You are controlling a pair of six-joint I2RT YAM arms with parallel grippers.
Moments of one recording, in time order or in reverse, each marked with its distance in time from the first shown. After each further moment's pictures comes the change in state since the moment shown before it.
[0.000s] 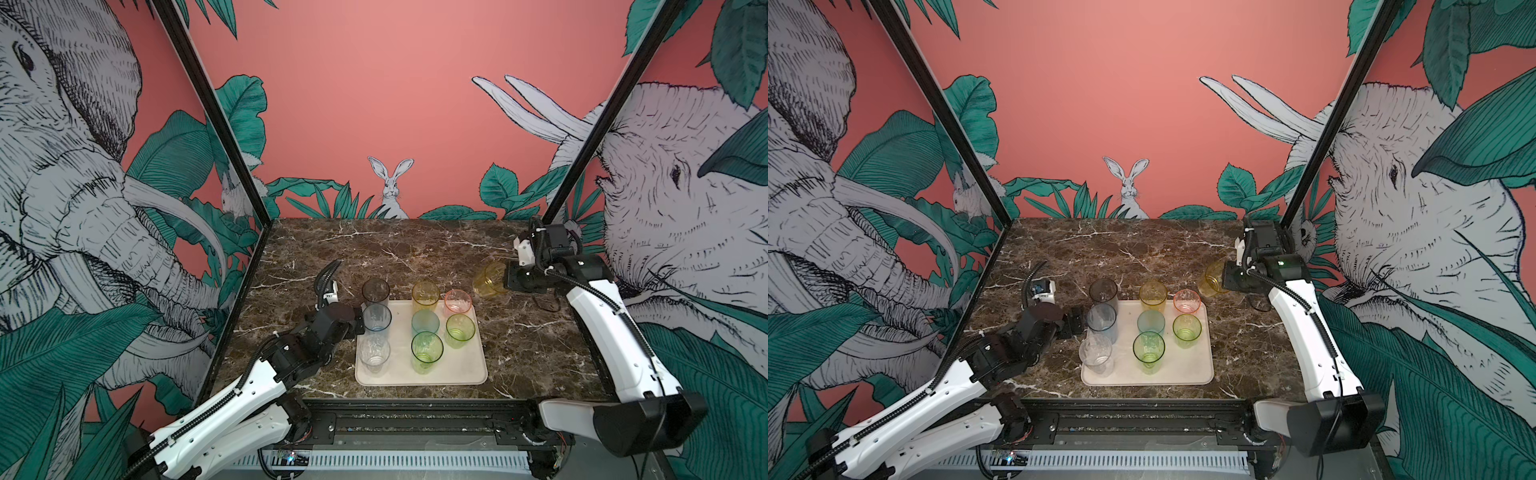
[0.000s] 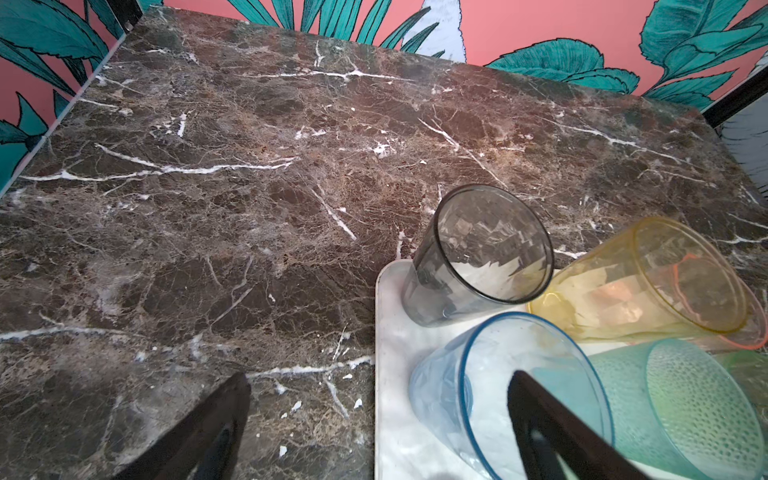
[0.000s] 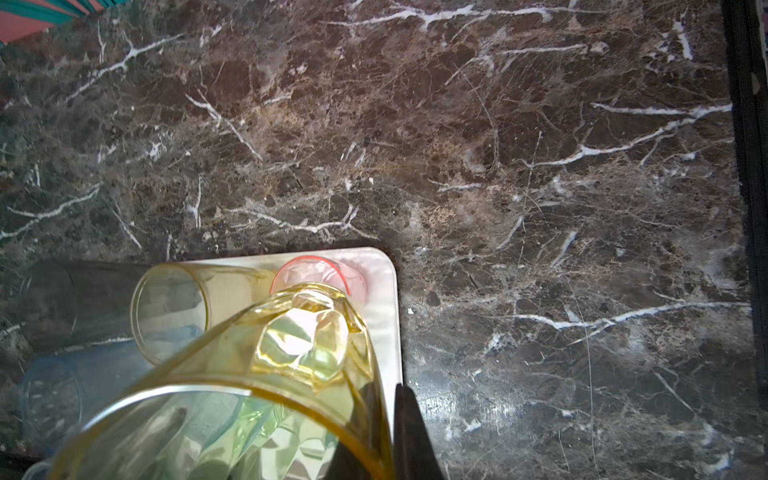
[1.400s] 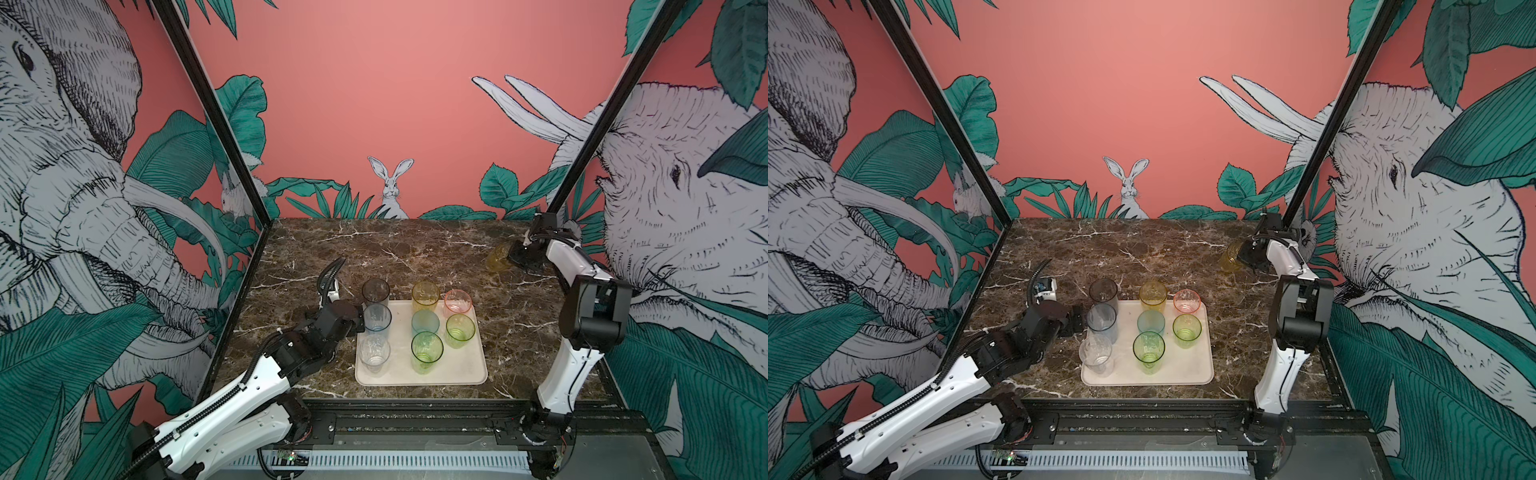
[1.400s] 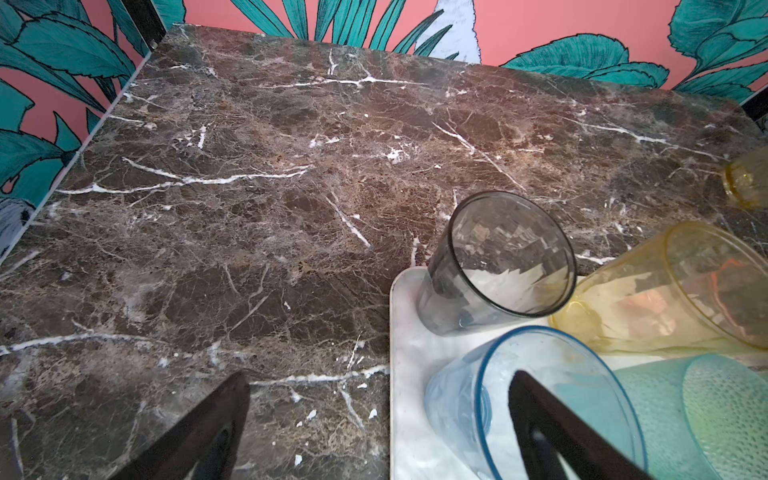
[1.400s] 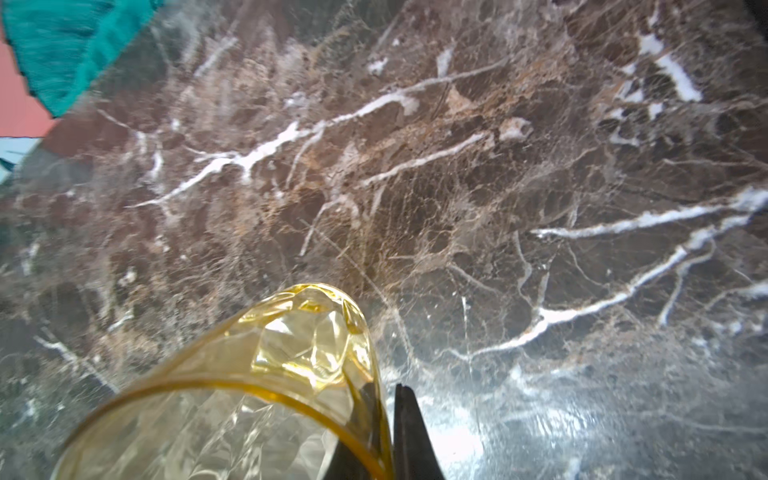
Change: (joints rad) left arm 0.000 0.039 0.015 0.000 -0.047 0.023; right arm -0.324 0.667 0.206 0.398 -0.086 0.111
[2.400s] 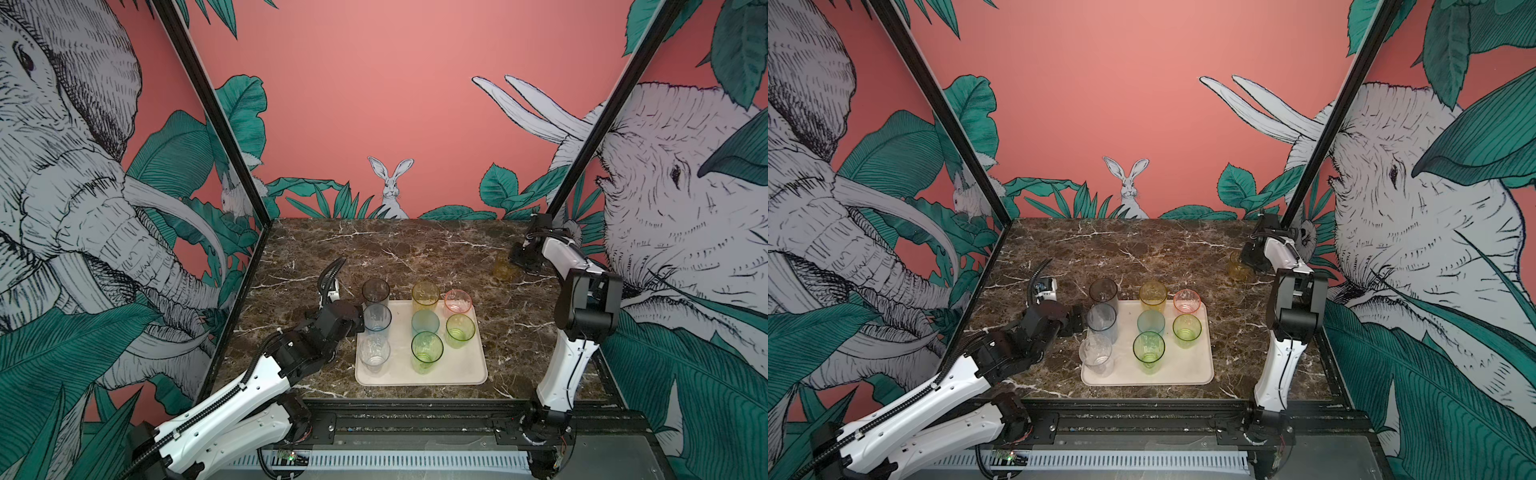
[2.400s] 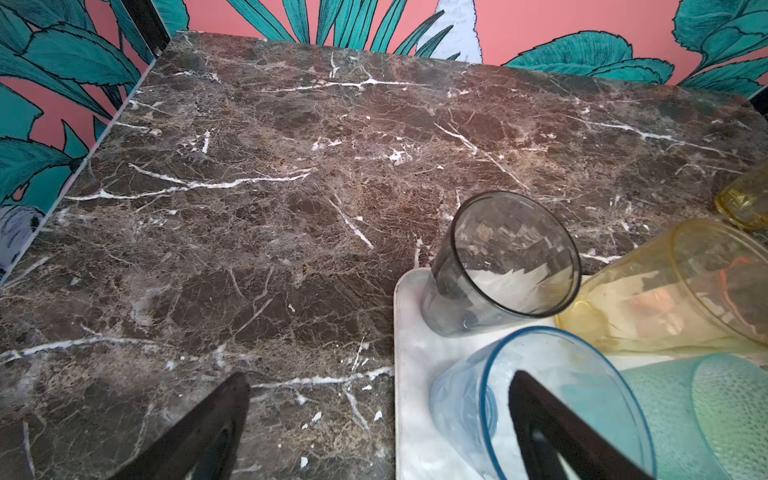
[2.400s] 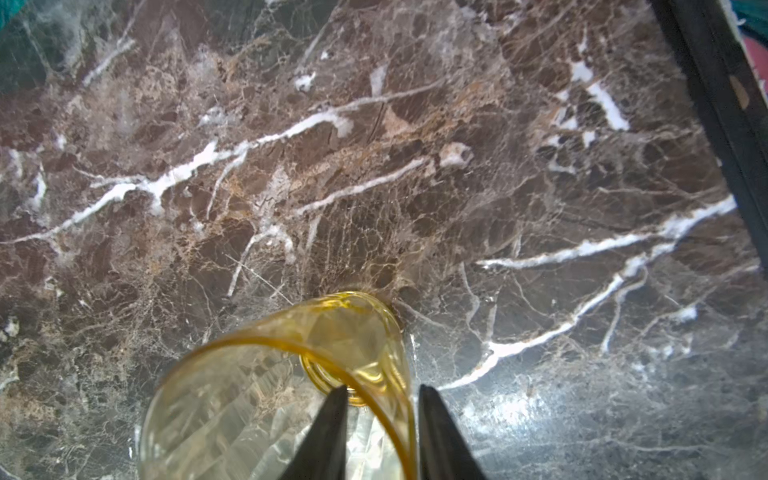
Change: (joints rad) left arm 0.000 0.001 0.000 0.000 -0.009 0.019; right arm 0.000 0.133 0.083 -0.017 0.134 -0.016
